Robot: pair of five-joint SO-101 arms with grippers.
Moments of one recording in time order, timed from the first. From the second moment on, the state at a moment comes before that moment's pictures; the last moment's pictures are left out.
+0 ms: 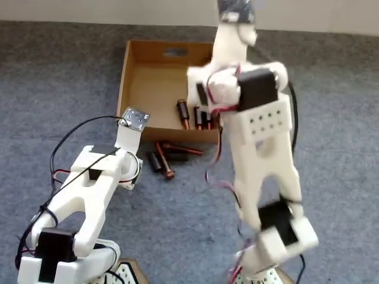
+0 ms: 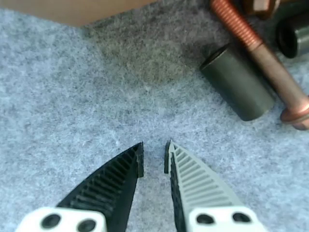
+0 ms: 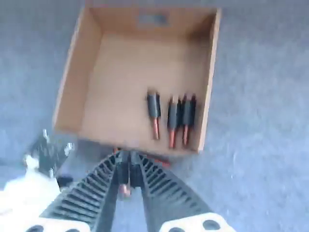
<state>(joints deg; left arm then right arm) 0.0 -13.6 53.8 46.9 -11.0 -25.8 0.0 -36.4 97.8 -12.2</state>
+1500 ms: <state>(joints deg) -14.3 -13.5 53.8 42.6 7.2 -37.8 -6.0 33.5 50.9 29.6</state>
